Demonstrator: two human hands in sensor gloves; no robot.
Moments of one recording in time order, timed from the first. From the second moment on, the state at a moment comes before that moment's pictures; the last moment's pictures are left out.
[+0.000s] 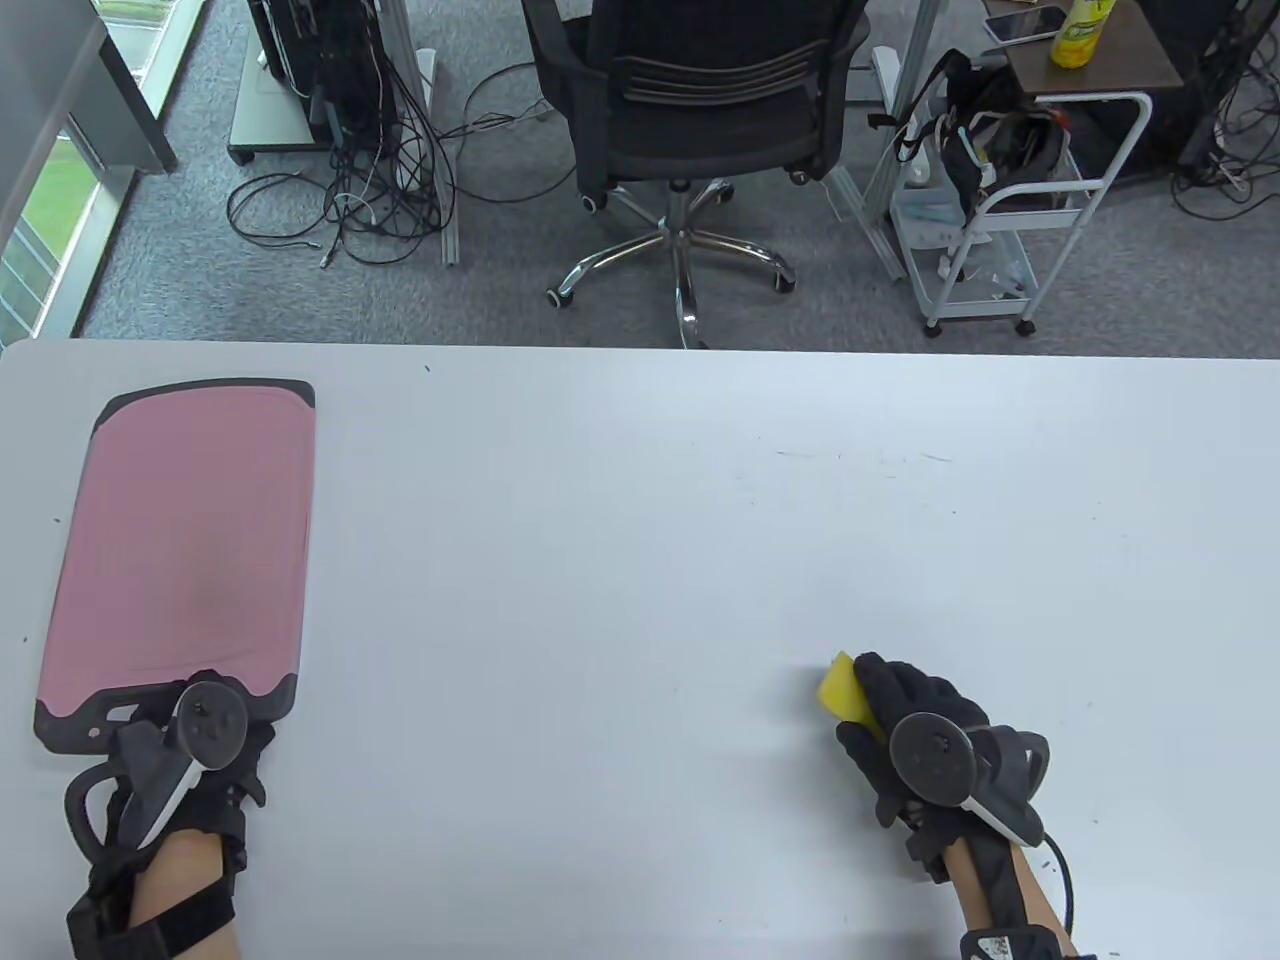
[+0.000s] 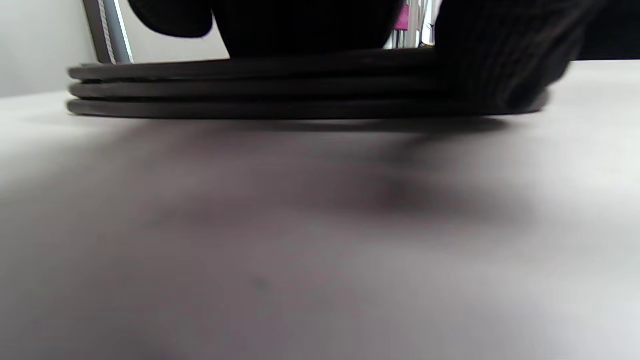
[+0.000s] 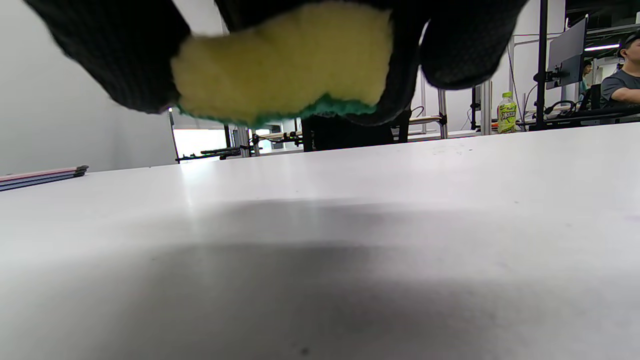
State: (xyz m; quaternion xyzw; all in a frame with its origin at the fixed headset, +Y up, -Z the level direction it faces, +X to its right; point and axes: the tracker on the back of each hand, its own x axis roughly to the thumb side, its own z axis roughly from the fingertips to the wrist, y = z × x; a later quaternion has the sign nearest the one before) left_hand -0.394 -0.775 -0.171 -0.06 0.22 -0.04 0.97; right_hand 0.238 -0.754 -0.192 0.09 -0.05 0.99 0.10
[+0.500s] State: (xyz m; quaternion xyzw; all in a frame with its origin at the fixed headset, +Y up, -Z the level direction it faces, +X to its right) left_hand -0.331 -0.739 -0.164 0.24 0.10 0.02 0.97; right_hand 0.248 -0.747 -0.188 0.08 -0.06 0.99 0.11
